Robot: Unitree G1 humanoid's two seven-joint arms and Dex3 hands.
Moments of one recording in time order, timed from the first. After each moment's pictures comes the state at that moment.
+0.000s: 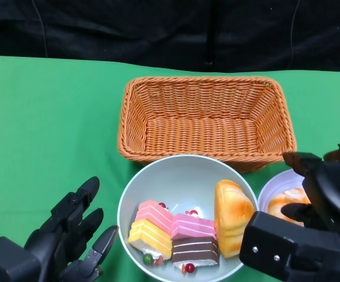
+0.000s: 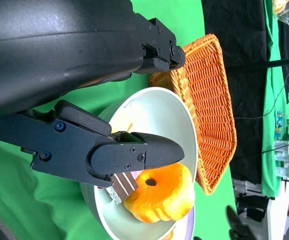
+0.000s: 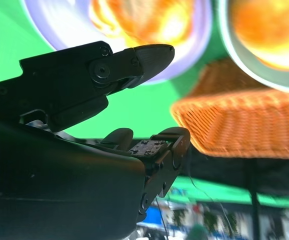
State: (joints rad) left arm 0.41 0.10 -0.06 -0.57 -0.15 0.32 -0.10; right arm 0.05 -0.19 0.29 -0.51 -1.24 0.45 0.30
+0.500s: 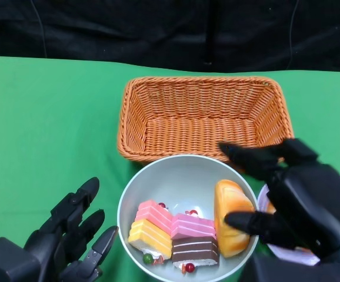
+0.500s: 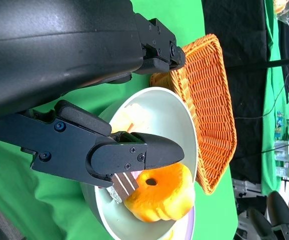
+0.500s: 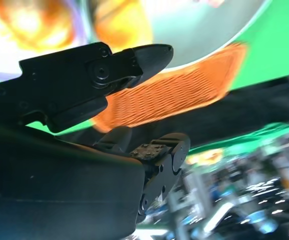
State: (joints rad) left arm 0.42 0.10 -0.05 -0.57 -0.15 0.32 -0.10; right arm 0.12 -0.18 0.31 -0.69 -0.87 0.17 0.27
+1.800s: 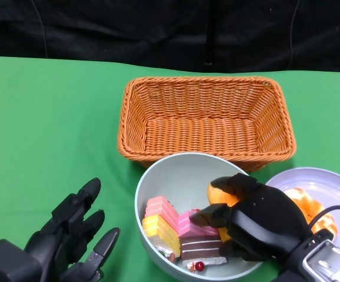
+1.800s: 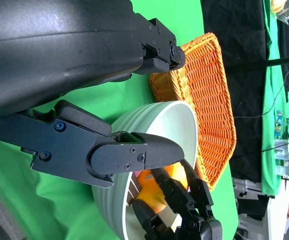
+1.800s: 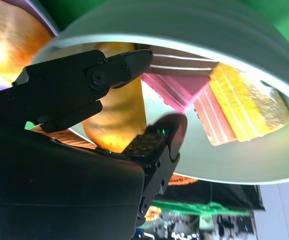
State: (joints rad) left arm 0.43 0.09 -0.06 -0.60 -0.14 0.33 -0.10; right arm -0.10 -0.32 0.48 -0.07 -0.98 -0.18 -0.04
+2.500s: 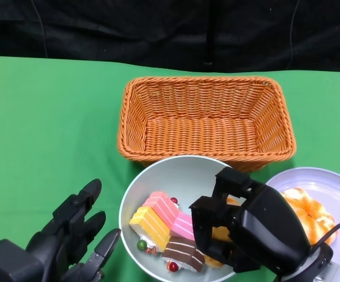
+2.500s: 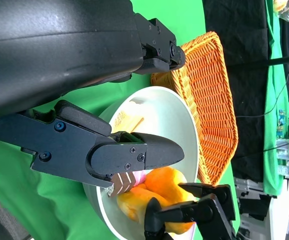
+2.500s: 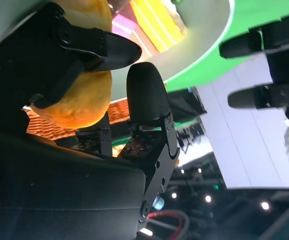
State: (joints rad) left arm 0.43 0.09 -0.07 -0.60 -0.14 0.34 -0.10; right arm -0.10 -0.27 0.46 0.05 -0.88 -0.50 -0.48
